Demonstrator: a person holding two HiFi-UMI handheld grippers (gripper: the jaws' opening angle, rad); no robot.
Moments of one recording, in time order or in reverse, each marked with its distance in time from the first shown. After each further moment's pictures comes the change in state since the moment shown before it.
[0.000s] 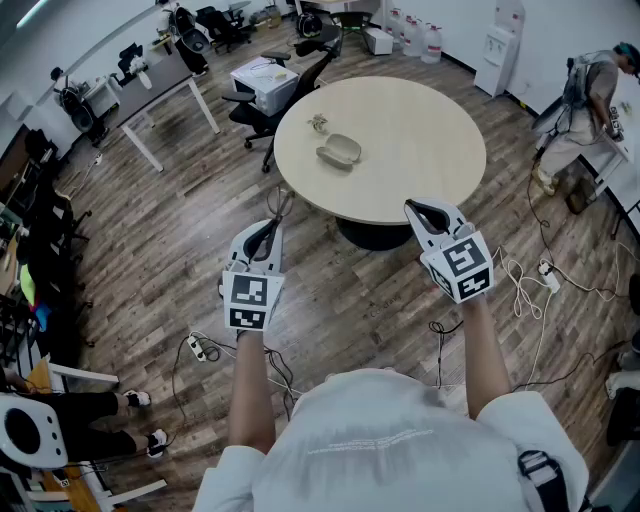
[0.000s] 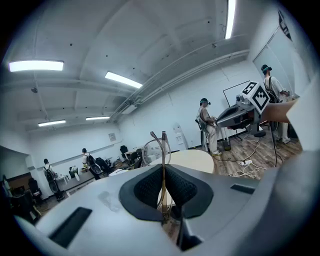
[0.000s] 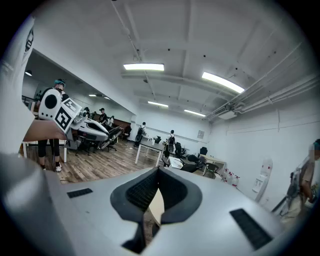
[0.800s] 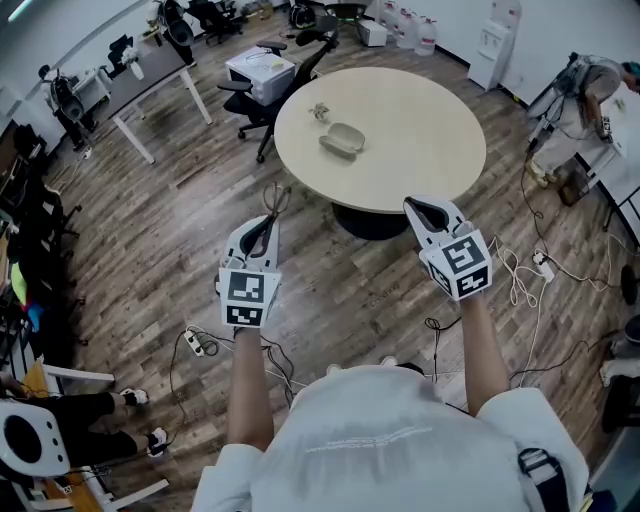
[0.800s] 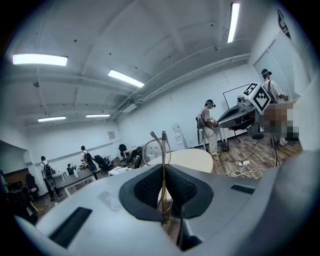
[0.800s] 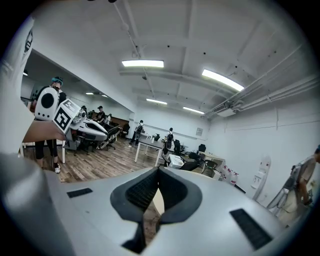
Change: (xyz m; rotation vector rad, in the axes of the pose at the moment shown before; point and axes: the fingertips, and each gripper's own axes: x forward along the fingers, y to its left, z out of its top) left arm -0.027 0.029 -0.030 -0.026 -0.005 -0.021; right arm 0.013 0.044 0.005 0.013 0.033 -0.023
